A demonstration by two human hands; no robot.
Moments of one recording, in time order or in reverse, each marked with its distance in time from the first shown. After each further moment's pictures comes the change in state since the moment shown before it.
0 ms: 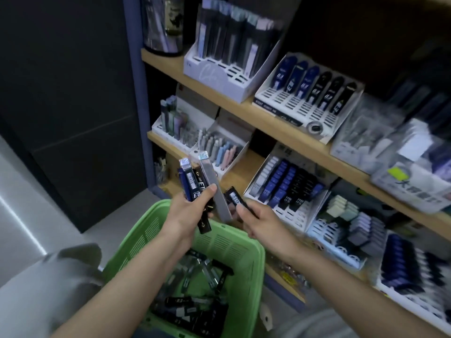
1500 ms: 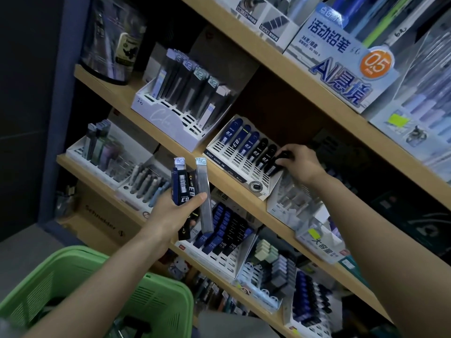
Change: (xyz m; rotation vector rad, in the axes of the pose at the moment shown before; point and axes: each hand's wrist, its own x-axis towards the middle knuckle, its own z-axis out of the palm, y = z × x) left_hand 0.052 0.052 0.057 -0.111 -0.387 0.115; right_hand 0.069 -0.140 -0.208 -0.876 0.579 0.167
